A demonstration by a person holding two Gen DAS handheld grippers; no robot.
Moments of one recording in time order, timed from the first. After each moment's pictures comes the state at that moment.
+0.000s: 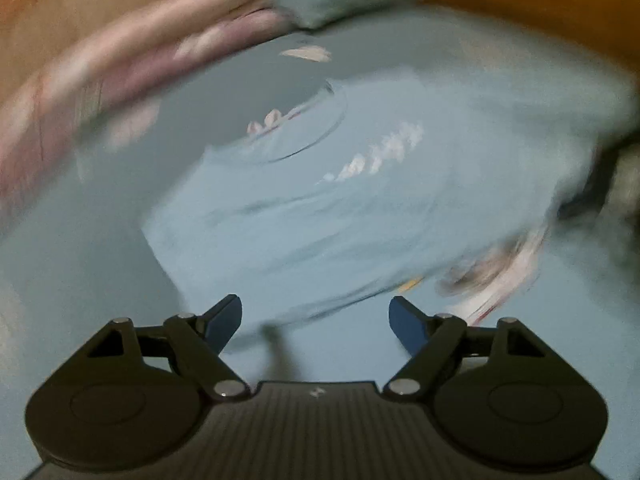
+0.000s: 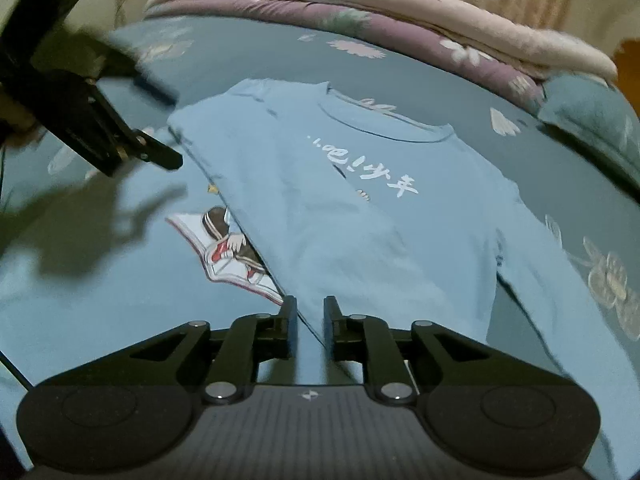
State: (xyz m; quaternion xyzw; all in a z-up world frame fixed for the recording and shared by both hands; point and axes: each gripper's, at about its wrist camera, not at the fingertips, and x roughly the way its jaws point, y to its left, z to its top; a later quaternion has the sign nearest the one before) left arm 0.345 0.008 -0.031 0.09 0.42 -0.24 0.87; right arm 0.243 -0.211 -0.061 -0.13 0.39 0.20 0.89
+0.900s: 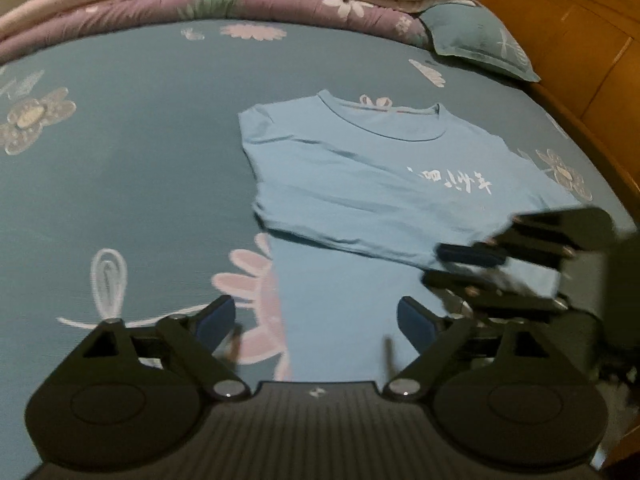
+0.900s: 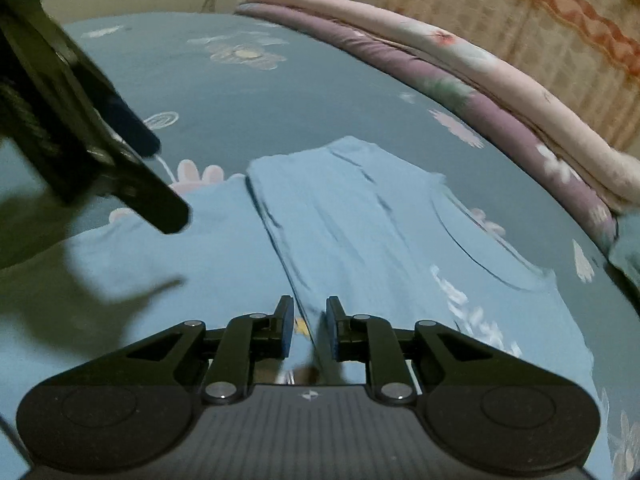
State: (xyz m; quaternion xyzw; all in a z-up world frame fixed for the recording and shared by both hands) left arm 0.306 0.076 -0.036 -0.03 0.44 -0.11 0.89; right arm 0.294 -0.088 -0.080 -0.28 0.30 0.29 0.86
